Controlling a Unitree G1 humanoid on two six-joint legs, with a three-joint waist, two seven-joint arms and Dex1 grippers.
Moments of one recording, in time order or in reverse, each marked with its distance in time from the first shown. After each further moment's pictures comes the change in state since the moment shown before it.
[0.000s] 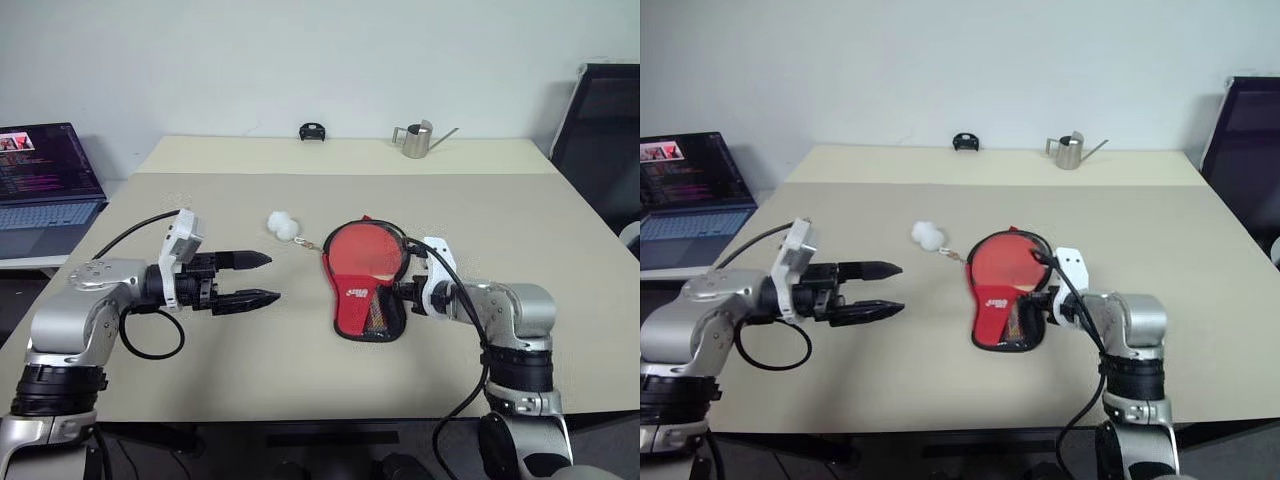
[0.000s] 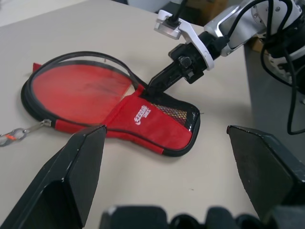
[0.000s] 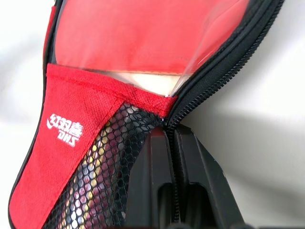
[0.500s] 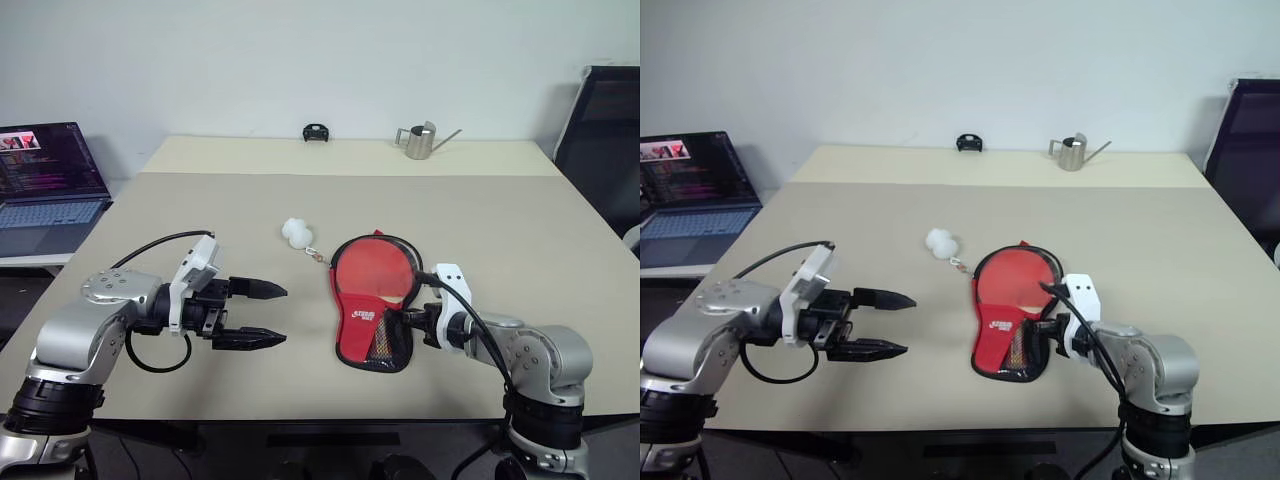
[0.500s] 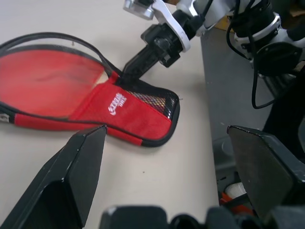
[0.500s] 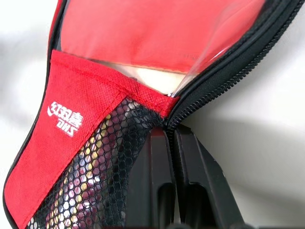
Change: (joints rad) left arm 0.072 0.030 -0.059 -0.106 -0.019 0.003 -0.079; right arm 0.227 -0.042 0.013 -0.268 0.185 0.035 -0.075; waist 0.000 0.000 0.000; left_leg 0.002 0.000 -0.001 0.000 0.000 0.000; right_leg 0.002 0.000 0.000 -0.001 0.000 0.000
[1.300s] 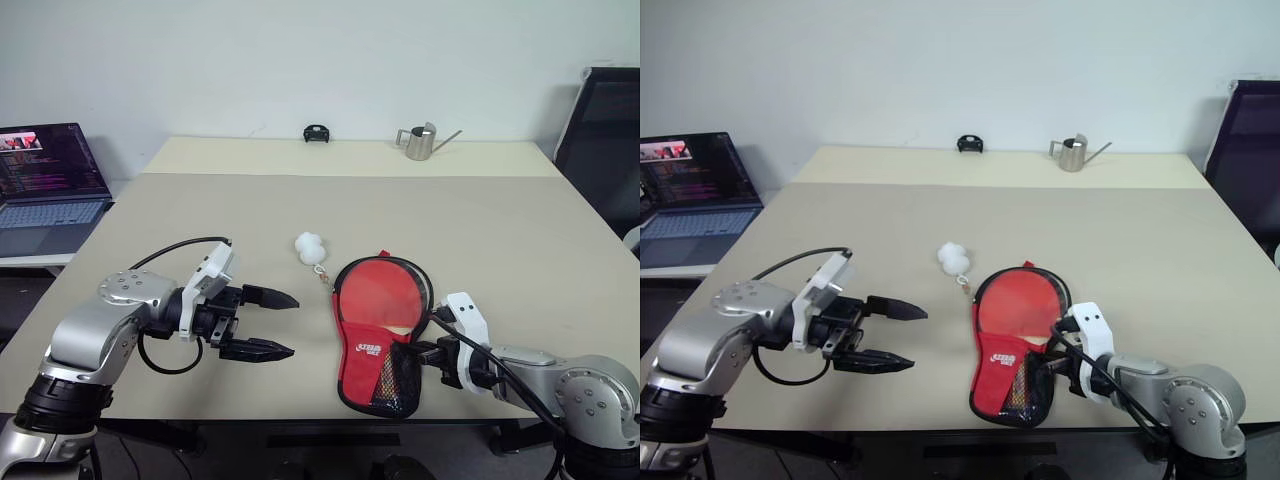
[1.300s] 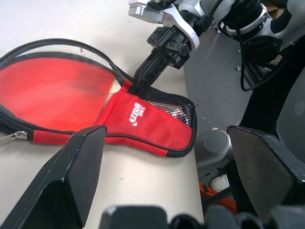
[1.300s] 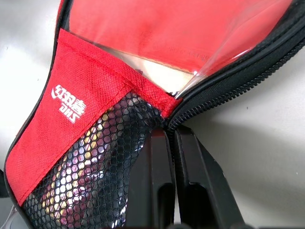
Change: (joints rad) left arm -0.014 -0.002 -0.062 -0.019 -0.014 -0.005 -0.023; right arm 0.163 -0.237 -0.013 -0.104 0.572 0.001 -0.280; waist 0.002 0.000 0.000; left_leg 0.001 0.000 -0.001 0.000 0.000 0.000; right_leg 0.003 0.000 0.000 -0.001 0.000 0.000
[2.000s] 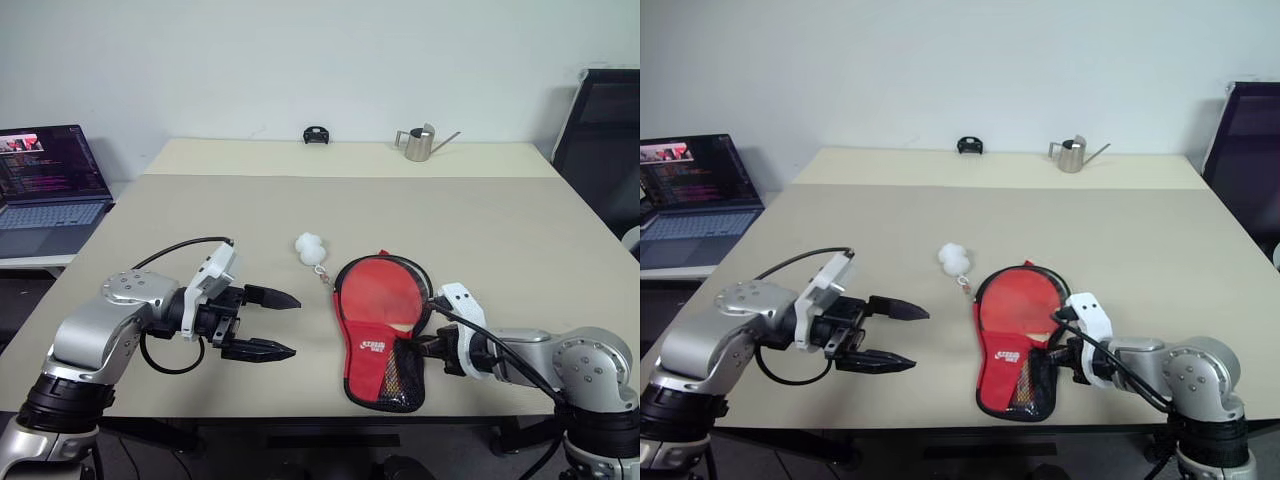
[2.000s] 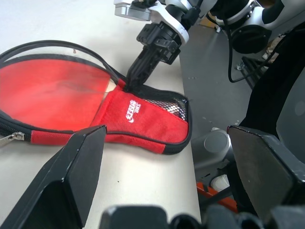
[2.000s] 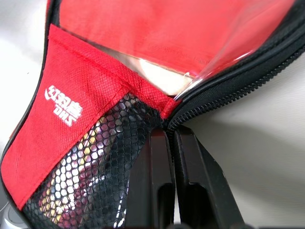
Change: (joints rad) left arm -0.005 -0.004 -0.008 0.001 0.000 -0.002 0.004; right arm -0.129 -0.065 0.031 0.160 0.023 0.028 -0.005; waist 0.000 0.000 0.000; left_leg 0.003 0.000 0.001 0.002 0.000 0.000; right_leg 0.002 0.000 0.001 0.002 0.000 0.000
